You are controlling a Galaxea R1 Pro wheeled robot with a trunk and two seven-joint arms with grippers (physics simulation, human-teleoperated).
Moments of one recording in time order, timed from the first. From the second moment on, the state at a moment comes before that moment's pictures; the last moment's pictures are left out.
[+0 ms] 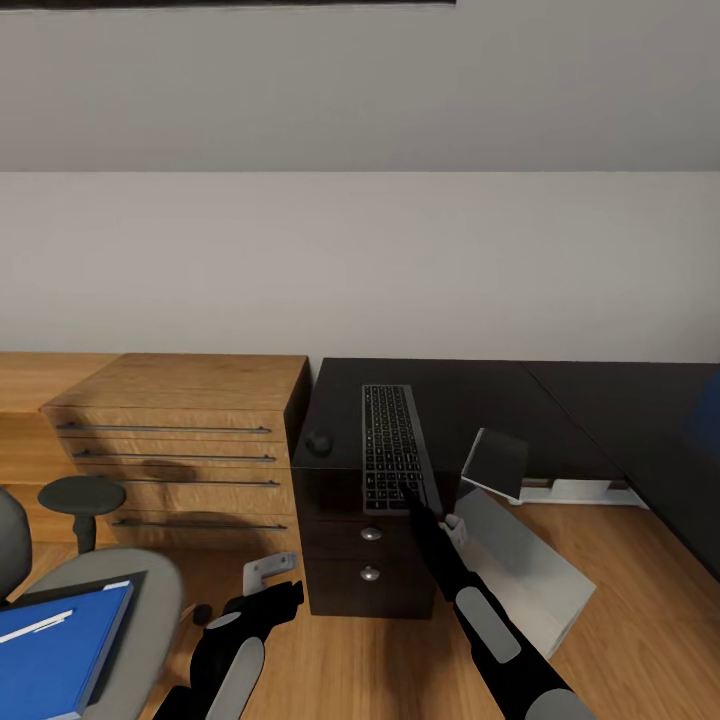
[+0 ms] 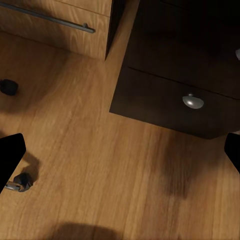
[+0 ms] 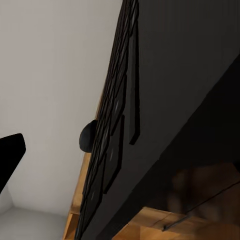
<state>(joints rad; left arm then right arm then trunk) -0.16 -0.07 -0.28 -1.46 0.51 0.62 0.60 -0.49 0.07 0.21 -0.70 -1.26 -0.02 0.51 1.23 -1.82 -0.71</state>
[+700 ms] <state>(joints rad) -0.16 -0.07 -0.28 -1.46 0.51 0.62 0.60 -0.49 0.07 0.21 -0.70 -1.26 -0.02 0.51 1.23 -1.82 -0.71</state>
